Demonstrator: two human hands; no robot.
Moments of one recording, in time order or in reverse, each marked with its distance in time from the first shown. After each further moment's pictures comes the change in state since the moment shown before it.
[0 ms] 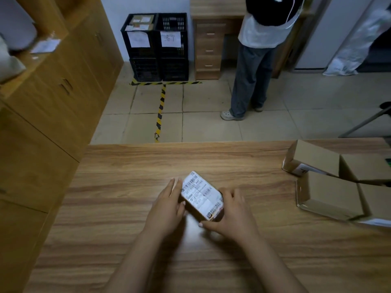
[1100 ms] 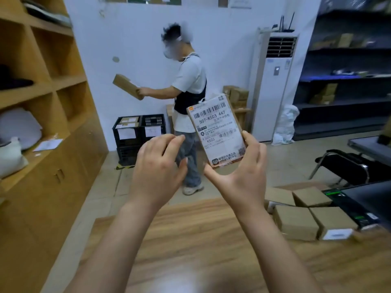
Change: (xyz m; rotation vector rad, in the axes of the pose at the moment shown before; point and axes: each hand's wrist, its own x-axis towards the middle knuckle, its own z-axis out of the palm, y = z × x) left_hand -0.081 0.125 -0.268 0.217 0.902 0.717; right_hand -0.101 -0.177 -0.188 0.293 1.245 -0.233
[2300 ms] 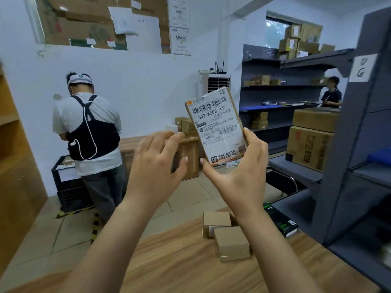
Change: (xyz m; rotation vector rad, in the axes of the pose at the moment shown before) left_hand 0.102 0.176 0.012 -0.159 0.168 0.188; right_hand 0.082 0.055 -0.173 -0.086 0.273 -0.069
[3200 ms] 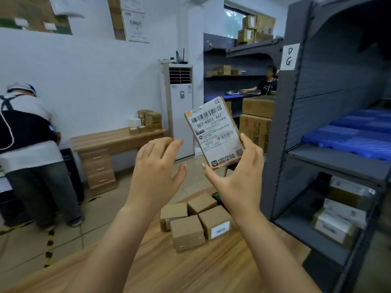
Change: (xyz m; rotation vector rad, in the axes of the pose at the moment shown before) left_hand 0.005 0.121 0.080 -0.155 -0.114 0.058; right_hand 0.005 0.099 -0.104 -0.221 0.008 0.123
